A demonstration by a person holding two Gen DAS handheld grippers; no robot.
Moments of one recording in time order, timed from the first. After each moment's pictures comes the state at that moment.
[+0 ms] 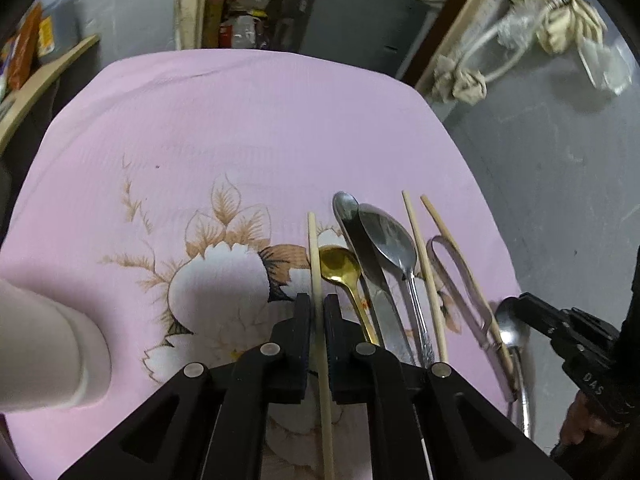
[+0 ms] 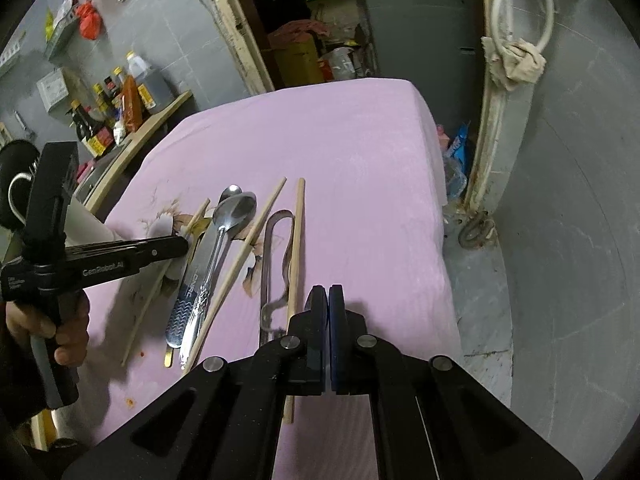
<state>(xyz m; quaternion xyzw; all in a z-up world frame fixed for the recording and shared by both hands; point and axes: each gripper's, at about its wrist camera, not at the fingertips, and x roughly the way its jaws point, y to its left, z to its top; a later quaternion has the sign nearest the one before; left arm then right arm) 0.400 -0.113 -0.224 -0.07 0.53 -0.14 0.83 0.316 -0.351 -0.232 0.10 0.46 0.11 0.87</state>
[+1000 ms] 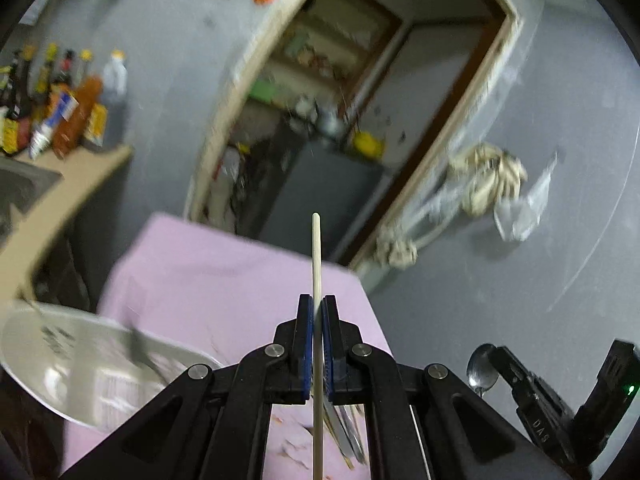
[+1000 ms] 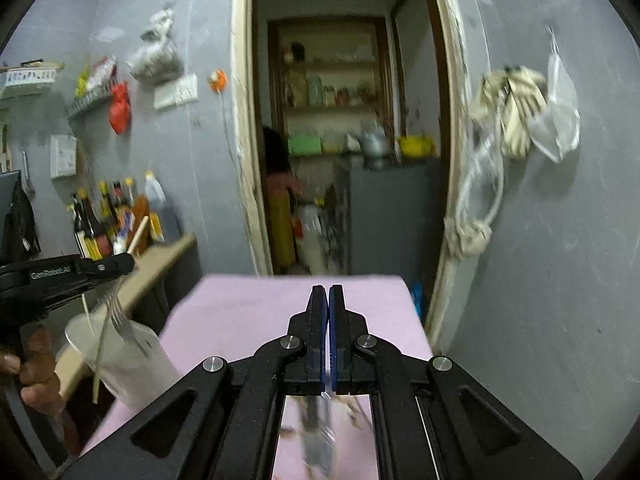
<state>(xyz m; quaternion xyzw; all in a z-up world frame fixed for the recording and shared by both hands) 0.332 0.030 -0.054 -0.21 0.27 -0.17 0.92 0.257 -0.229 -0.038 0.04 0.19 -0.02 0.98</state>
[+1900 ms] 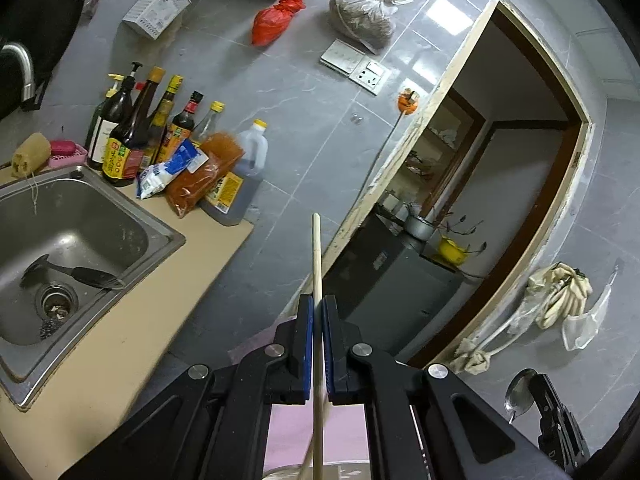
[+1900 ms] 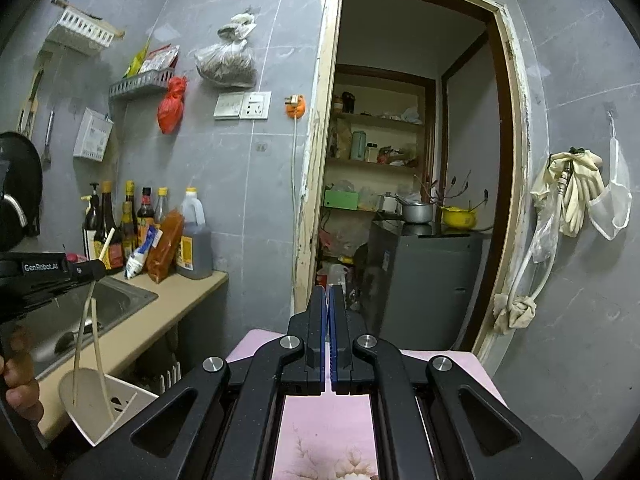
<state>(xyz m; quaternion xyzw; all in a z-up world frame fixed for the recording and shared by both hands) 0.359 0.205 -0.086 -0.28 0.17 -0.01 0.95 0.321 -0.052 -0.062 -0.04 0.09 0.00 1.00</state>
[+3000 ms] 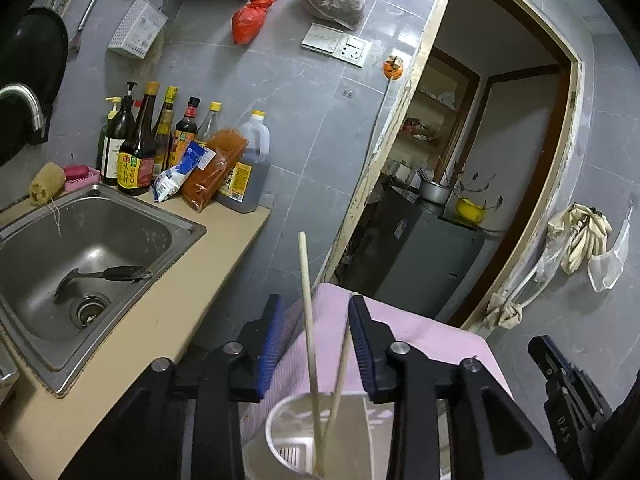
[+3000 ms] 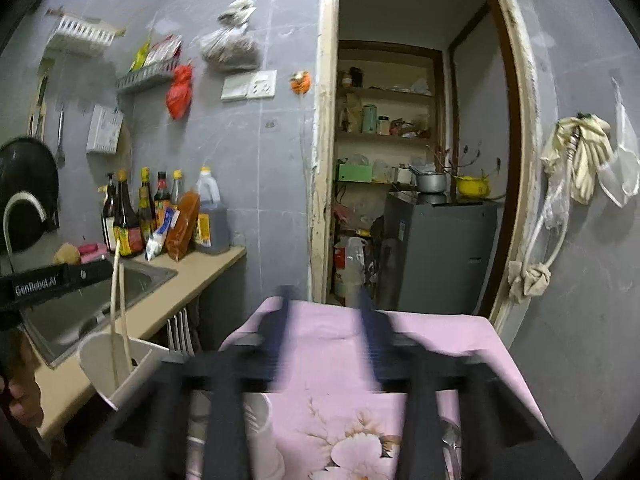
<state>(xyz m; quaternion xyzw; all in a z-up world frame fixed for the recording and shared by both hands) 0.321 0.172 -0.092 -0.19 0.20 0.01 0.96 0.299 -0.086 -0.074 0.00 0.13 0.04 0.99</state>
